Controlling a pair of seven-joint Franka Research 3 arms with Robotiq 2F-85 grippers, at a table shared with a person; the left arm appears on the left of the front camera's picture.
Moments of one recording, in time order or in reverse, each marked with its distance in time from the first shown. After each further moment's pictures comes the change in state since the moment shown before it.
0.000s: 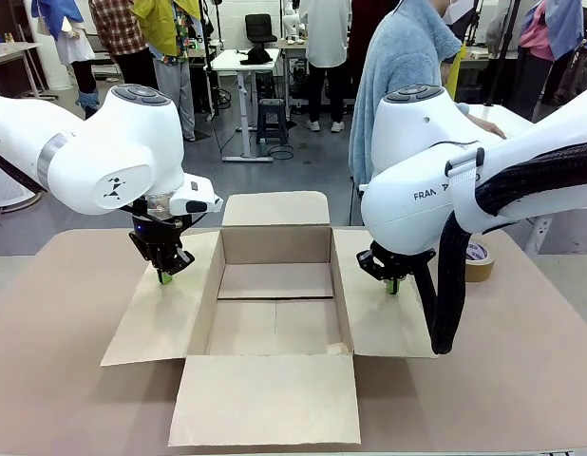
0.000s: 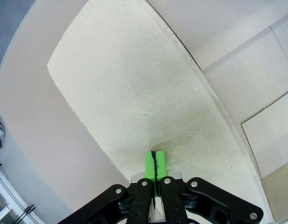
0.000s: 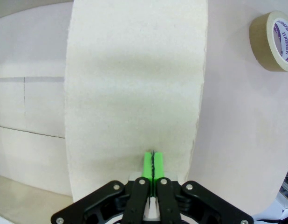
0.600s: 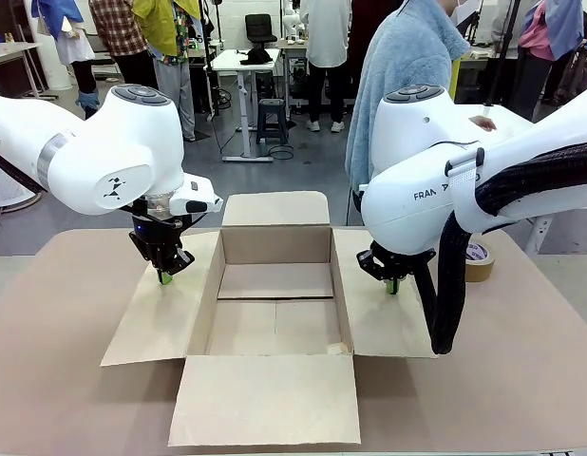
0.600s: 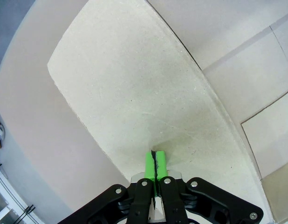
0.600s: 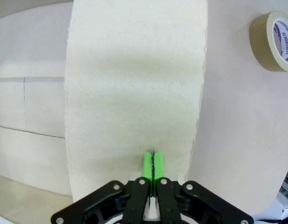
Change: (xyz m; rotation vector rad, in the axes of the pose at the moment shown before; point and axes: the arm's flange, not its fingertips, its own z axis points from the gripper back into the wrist) left arm 0.000 0.000 0.000 0.000 0.000 0.000; right arm 0.000 0.000 0.000 0.000 0.000 0.000
